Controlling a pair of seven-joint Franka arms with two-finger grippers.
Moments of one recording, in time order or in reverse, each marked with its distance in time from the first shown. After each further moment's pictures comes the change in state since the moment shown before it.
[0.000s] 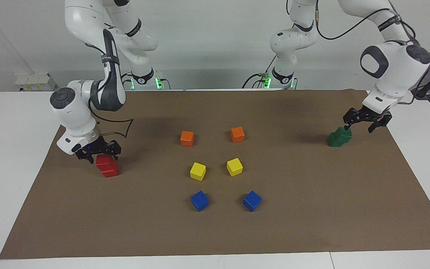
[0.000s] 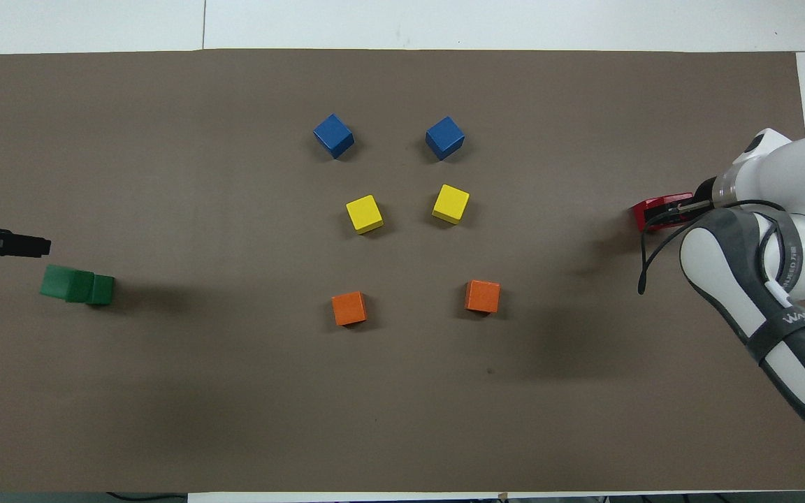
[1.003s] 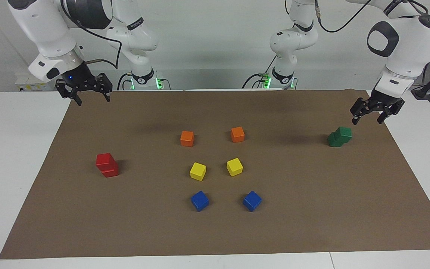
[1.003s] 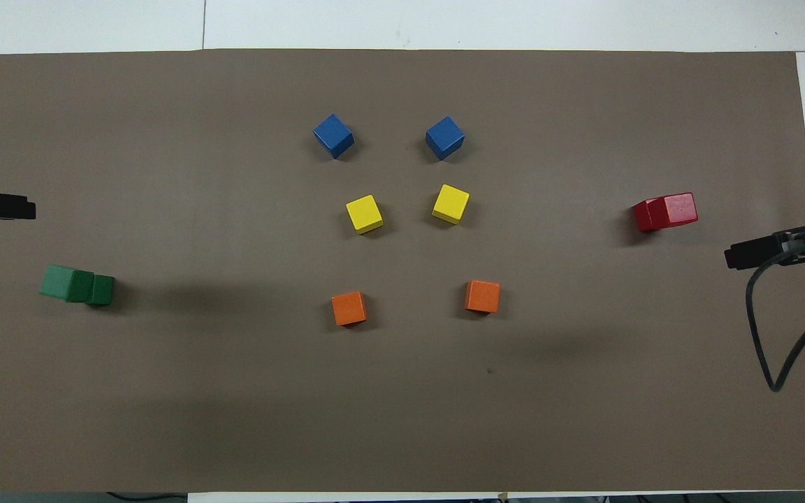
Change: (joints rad) left arm -0.050 -0.023 -0.013 0.109 0.000 -0.071 -0.236; right arm 0.036 -0.363 0.013 0.229 0.073 -0.670 0.029
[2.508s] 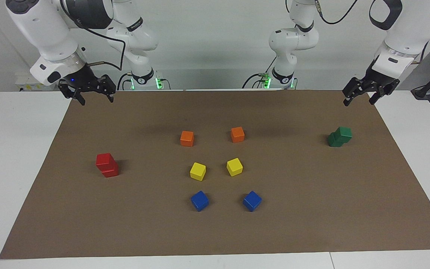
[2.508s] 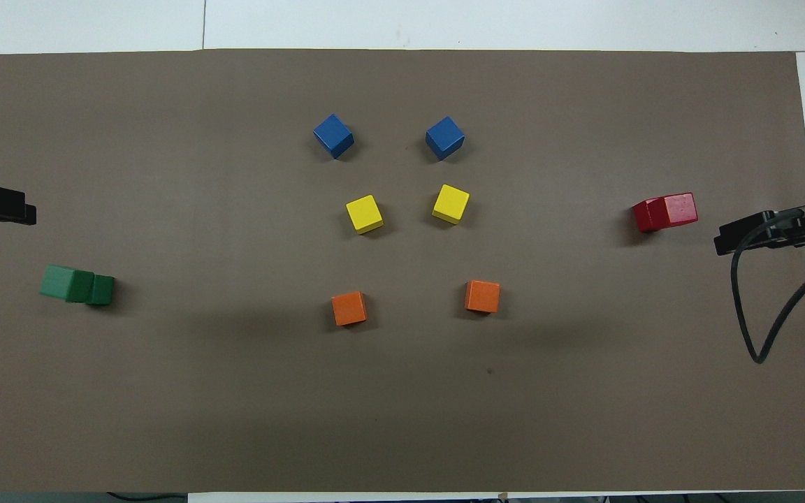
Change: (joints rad) left arm -0.186 0.002 0.096 0.219 0.001 -0.309 -0.158; right arm 0.017 0.095 -0.005 0.101 -0.001 -0.064 0.067
